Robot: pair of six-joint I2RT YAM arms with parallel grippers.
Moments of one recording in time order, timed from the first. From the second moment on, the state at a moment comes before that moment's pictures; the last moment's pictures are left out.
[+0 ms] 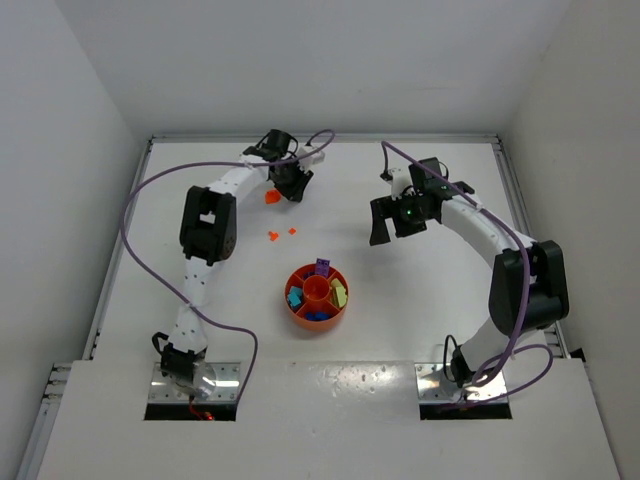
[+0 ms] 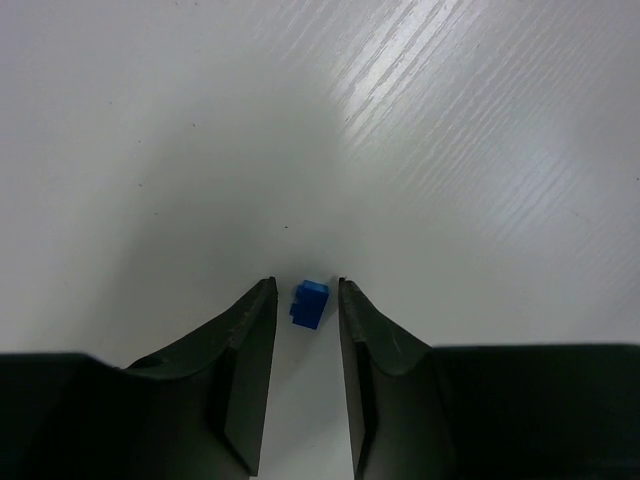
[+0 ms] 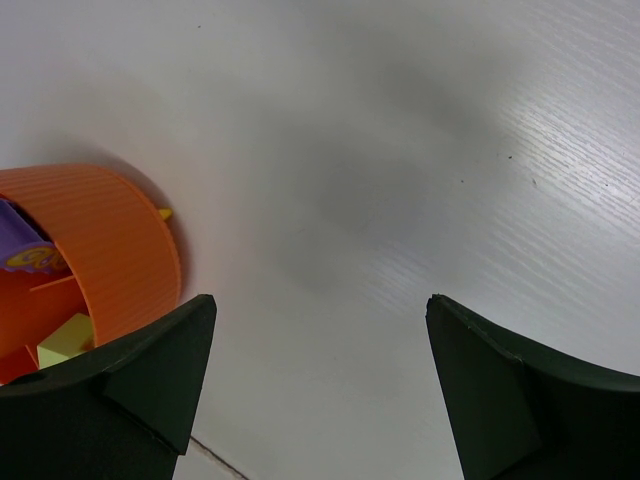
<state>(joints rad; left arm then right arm) -0.30 2.46 2.09 -0.64 0.35 0.46 0.24 1.63 1.15 -0.60 -0.40 -0.05</state>
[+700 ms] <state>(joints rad) -0.28 2.40 1.95 -0.51 0.36 0.47 0.24 1.65 1.17 -0.61 -0.41 -0.05</state>
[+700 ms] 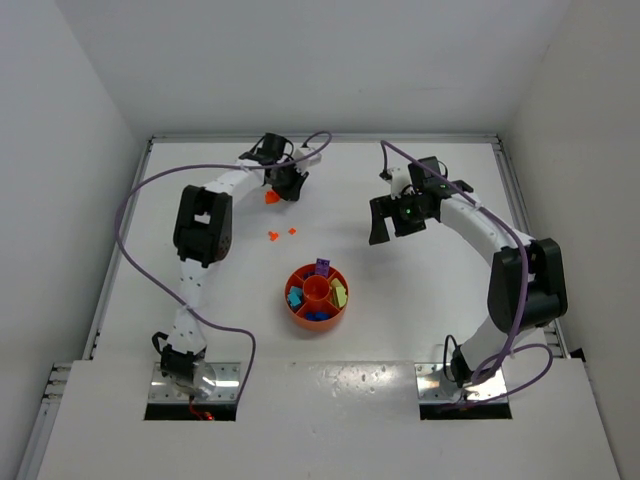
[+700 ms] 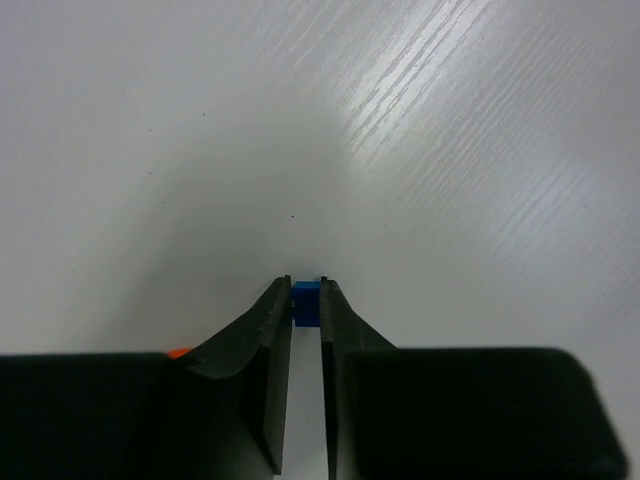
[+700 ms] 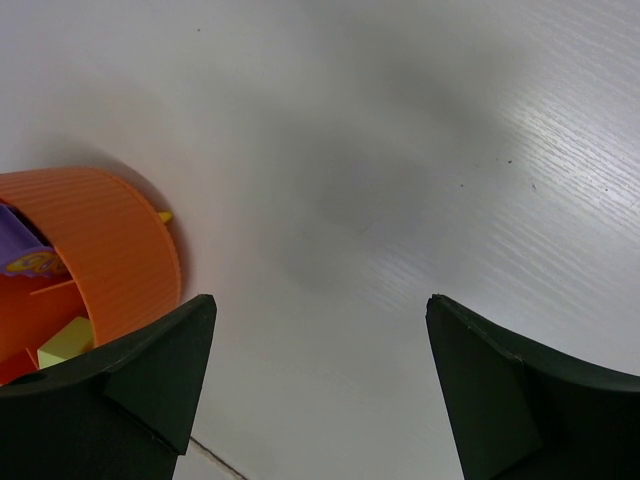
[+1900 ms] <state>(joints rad) -0.69 1.26 1.06 -0.54 0.70 0.35 0.24 1.58 1.17 -0.61 -0.41 -0.05</state>
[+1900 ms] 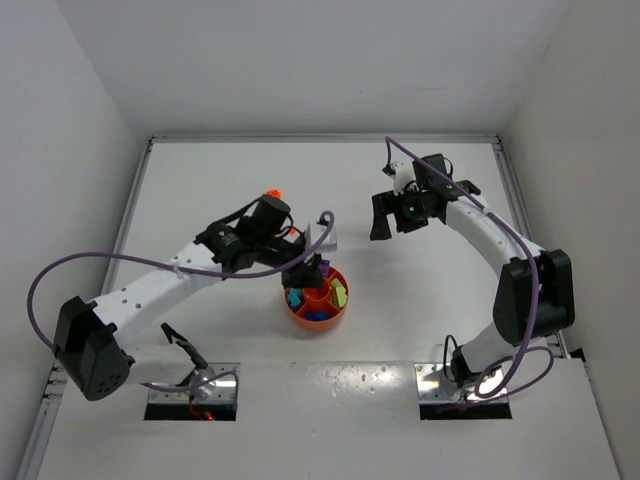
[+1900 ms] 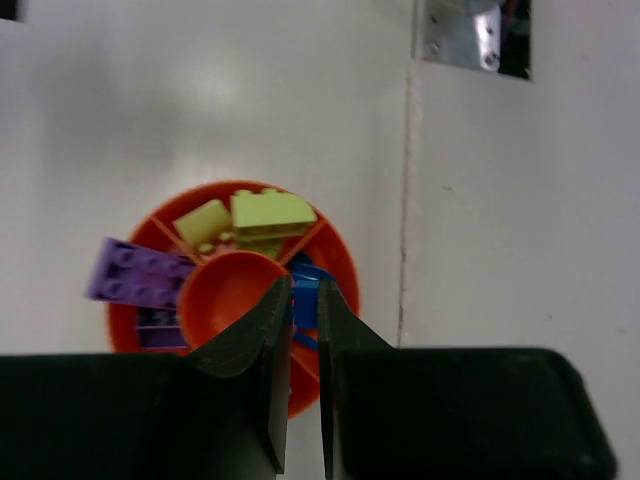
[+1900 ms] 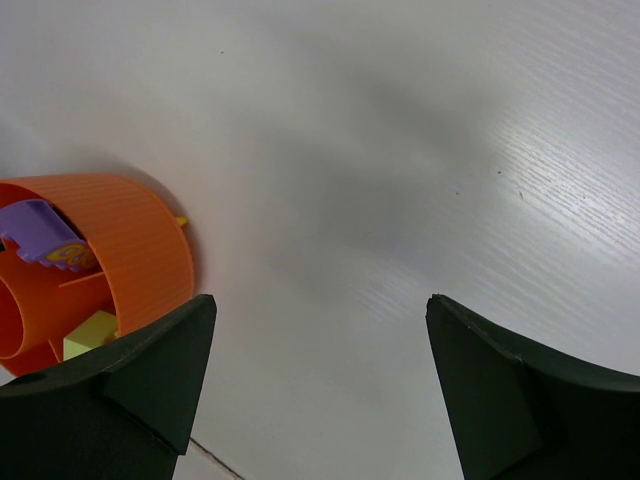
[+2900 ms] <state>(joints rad) -0.86 1.33 1.00 -0.63 0.49 0.42 0.24 1.58 1.16 -0.62 -0.41 -0.06</state>
